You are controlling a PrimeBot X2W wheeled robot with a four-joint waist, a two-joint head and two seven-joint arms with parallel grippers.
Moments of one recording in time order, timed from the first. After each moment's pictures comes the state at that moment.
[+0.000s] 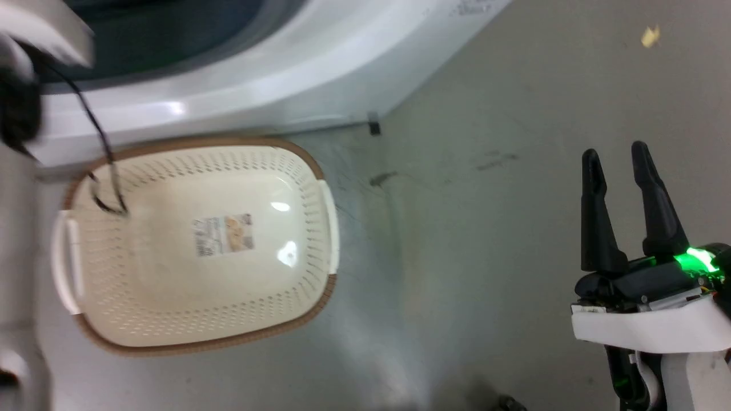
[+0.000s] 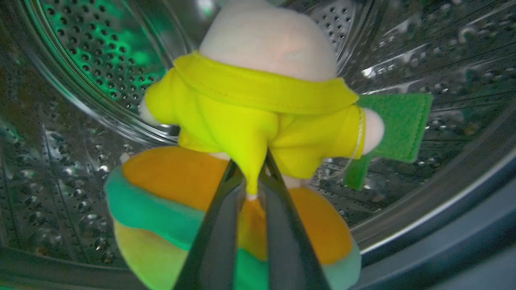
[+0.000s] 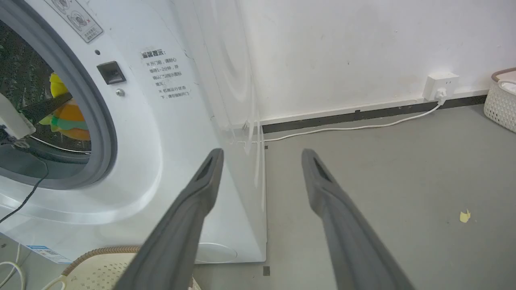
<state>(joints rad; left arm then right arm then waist) -1.02 0.42 -0.09 0.43 -0.22 -0.07 -0.05 -0.19 -0.05 0.06 -0.20 0.34 0.13 -0.26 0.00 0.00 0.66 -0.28</state>
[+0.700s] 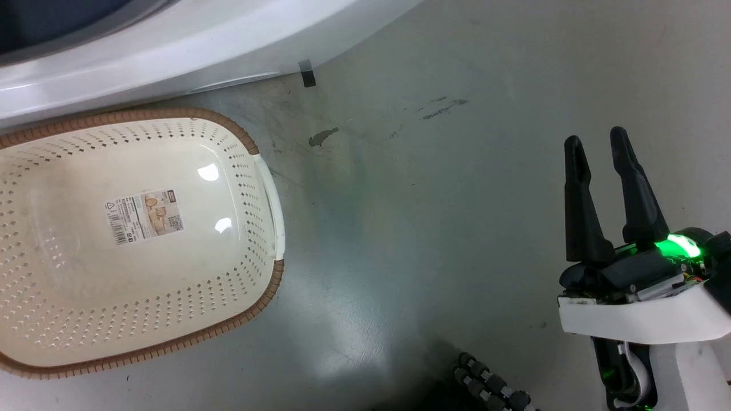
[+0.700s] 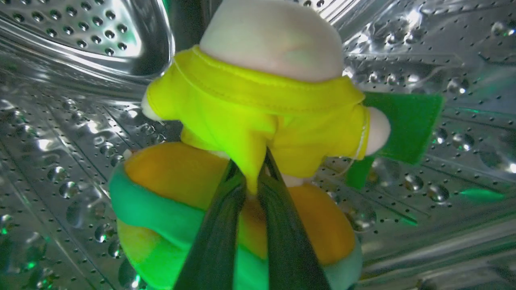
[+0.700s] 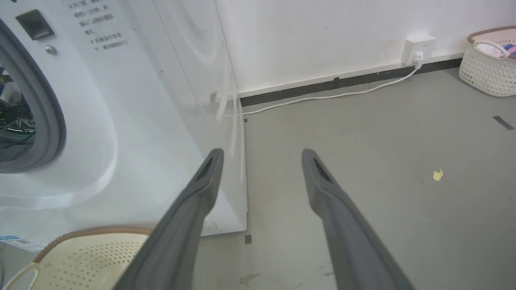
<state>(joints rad) -1.50 0.57 -0.22 0.85 -0.11 -0.12 0.18 -0.24 -0.05 0.12 -0.19 0.42 0.13 -0.26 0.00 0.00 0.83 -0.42</state>
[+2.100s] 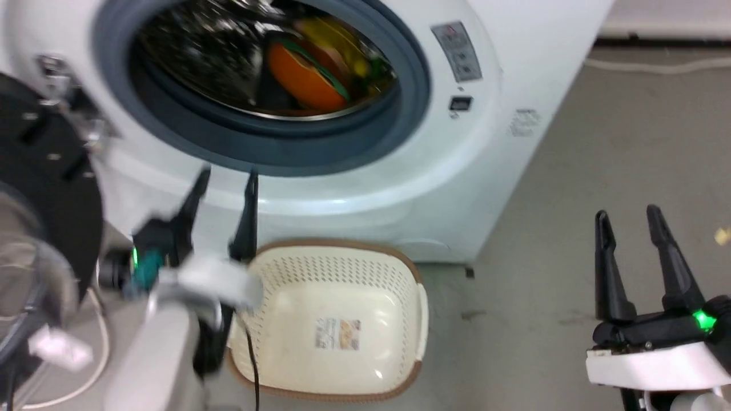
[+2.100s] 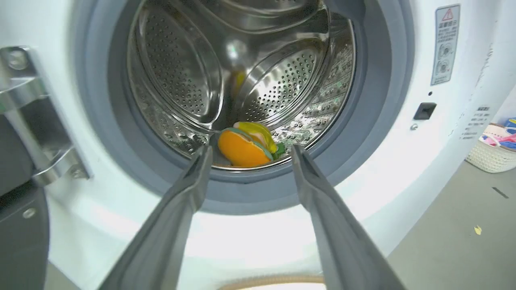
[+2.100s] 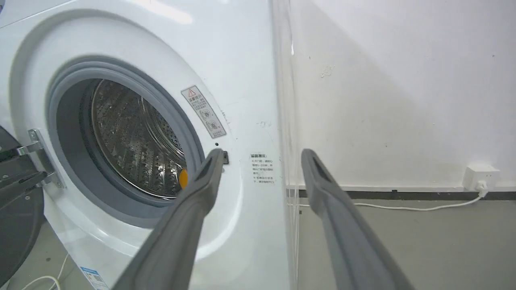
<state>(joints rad) -0.47 0.24 -0.24 0.38 -0.33 -0.03 -0.26 -0.05 -0.05 -0.02 -0.17 0.19 0.13 -0.26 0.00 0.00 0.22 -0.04</state>
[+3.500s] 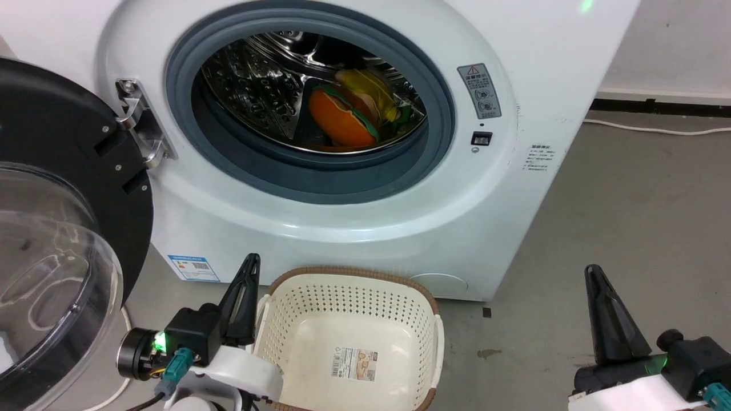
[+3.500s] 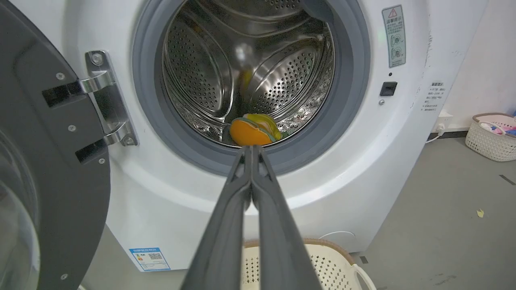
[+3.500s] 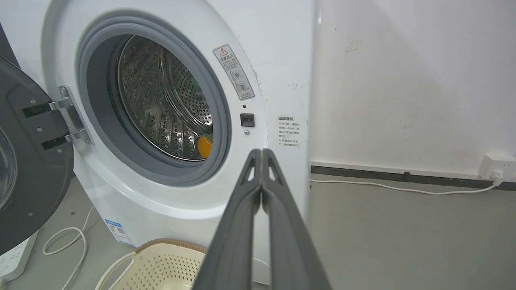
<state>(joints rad) -0.11 0.17 -0.20 0.12 -0.17 0.00 -0.23 0.05 -0.05 0.01 -0.09 0.12 0.13 -0.23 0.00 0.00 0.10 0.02</state>
